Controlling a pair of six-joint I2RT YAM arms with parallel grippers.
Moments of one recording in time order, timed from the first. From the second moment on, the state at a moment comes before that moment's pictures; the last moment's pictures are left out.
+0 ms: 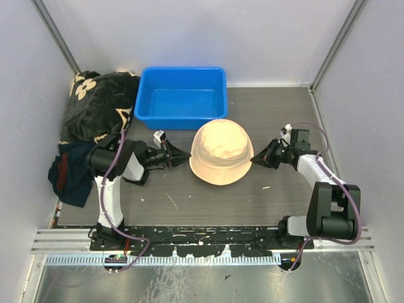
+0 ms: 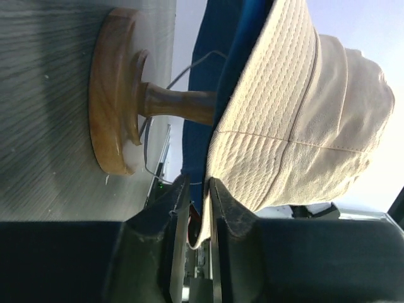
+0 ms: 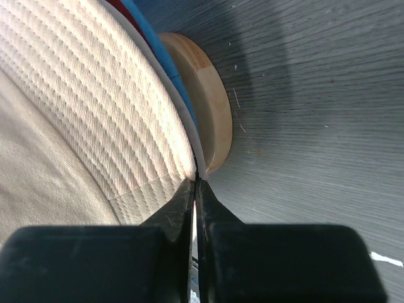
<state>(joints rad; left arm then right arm) -0.29 2.13 0.59 1.51 0.93 -1.64 -0.12 1.37 0.70 -0.29 -0.71 0.58</state>
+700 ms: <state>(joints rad) -0.12 1.92 0.58 1.36 0.91 -1.59 -0.13 1.26 0.85 -0.48 -0.44 0.54</state>
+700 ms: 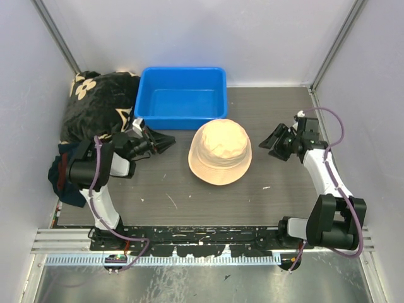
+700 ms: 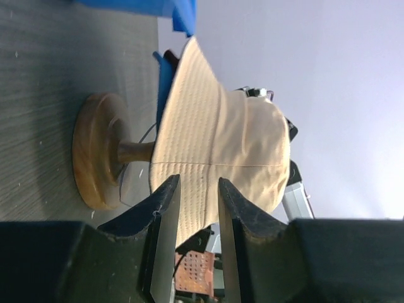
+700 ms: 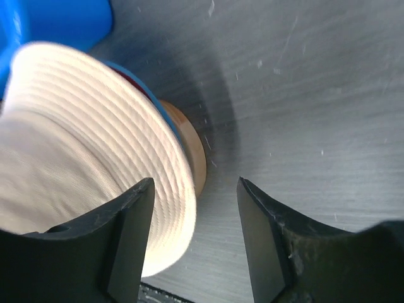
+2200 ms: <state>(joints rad) 0.03 1.44 0.19 0.87 0.00 -0.12 -0.10 1.57 1.16 -0.26 -0.46 0.53</state>
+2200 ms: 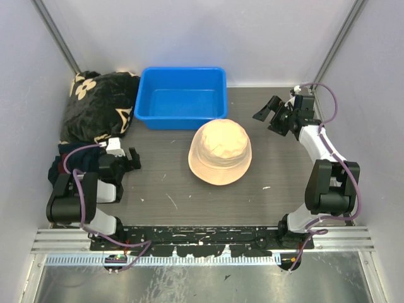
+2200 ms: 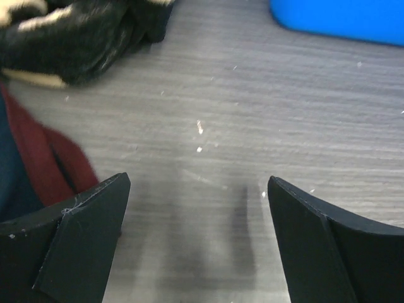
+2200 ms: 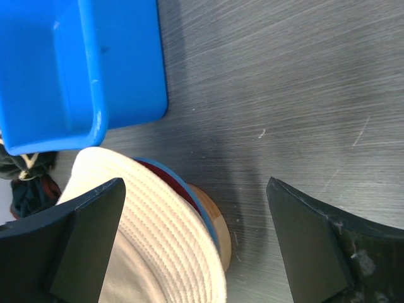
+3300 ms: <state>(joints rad) 0.03 1.56 0.33 0.94 0.08 -0.08 0.03 1.55 0.23 1.01 0.12 0.05</state>
